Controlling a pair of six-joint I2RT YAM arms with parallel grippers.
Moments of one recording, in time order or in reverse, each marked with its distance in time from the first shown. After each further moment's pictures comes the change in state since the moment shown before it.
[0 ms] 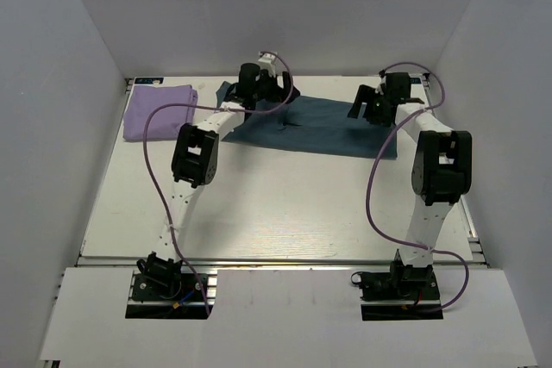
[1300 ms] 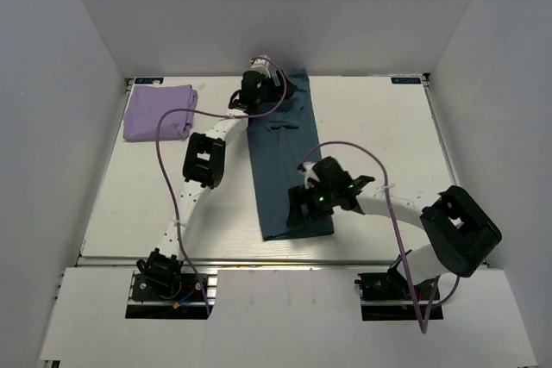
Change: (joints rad) left arm 0.028 0.233 0.279 -0.008 -0.175 -0.240; right arm 0.628 -0.553 -0.784 0.071 -0.119 0.141
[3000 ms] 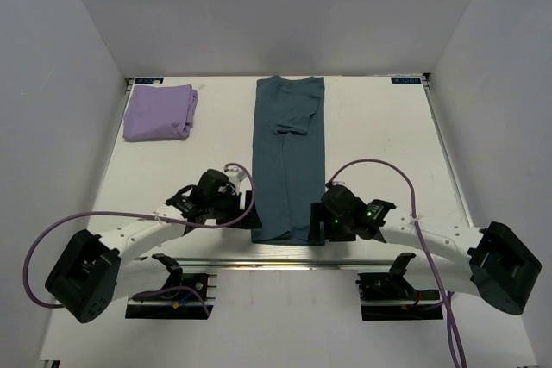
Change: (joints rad) left arm -0.269 -1.740 -2.002 -0.359 0.042 0.007; right arm 0.262 -0.313 -0.159 -0.259 0.394 0.397
